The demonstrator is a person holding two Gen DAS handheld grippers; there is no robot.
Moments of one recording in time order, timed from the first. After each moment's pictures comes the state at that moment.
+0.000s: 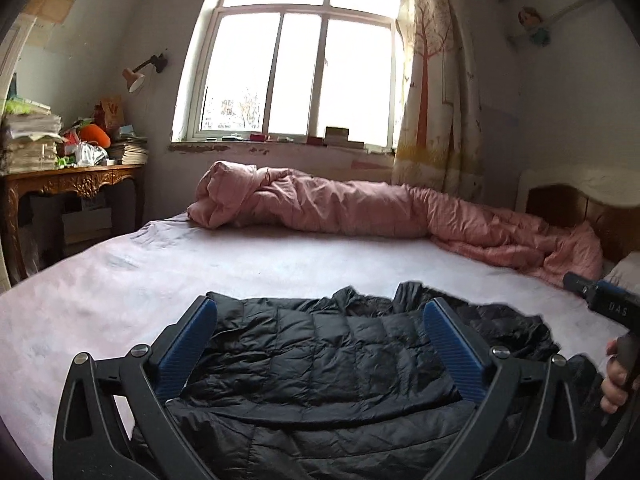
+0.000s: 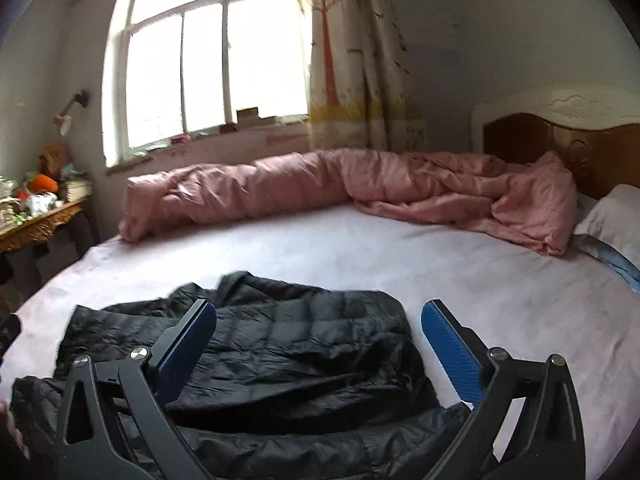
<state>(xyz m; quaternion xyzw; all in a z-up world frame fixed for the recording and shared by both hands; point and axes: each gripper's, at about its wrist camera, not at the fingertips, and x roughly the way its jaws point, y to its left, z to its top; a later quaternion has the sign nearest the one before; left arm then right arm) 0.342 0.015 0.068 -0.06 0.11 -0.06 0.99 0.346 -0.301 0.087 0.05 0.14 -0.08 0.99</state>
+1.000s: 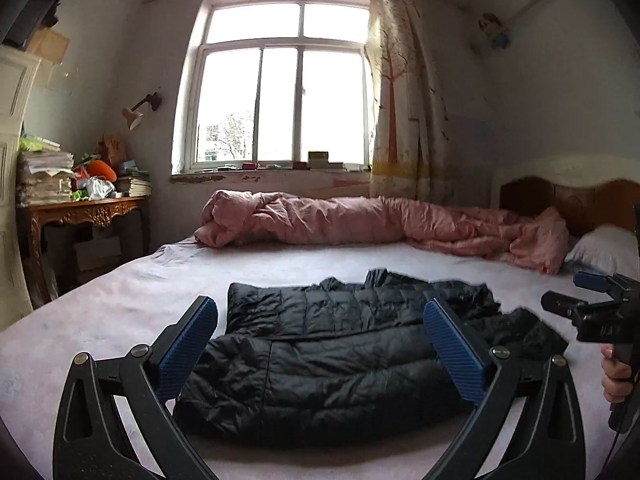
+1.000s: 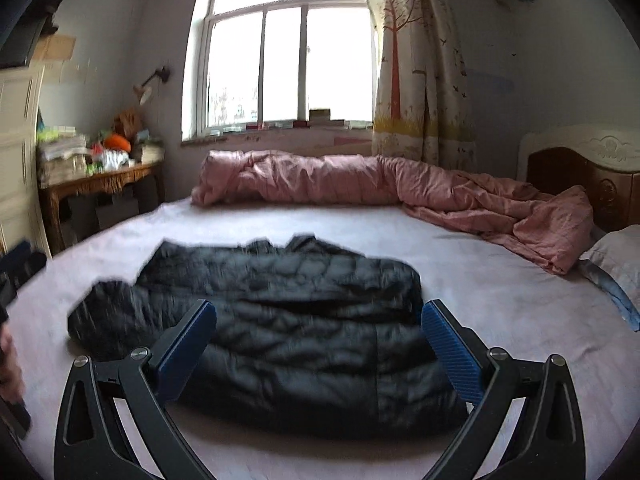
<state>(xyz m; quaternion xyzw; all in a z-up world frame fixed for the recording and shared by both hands) 0.171 0.014 0.071 0.00 0.07 -0.08 0.99 0.185 -0.273 0.063 -0.03 0.16 0.02 0.99</state>
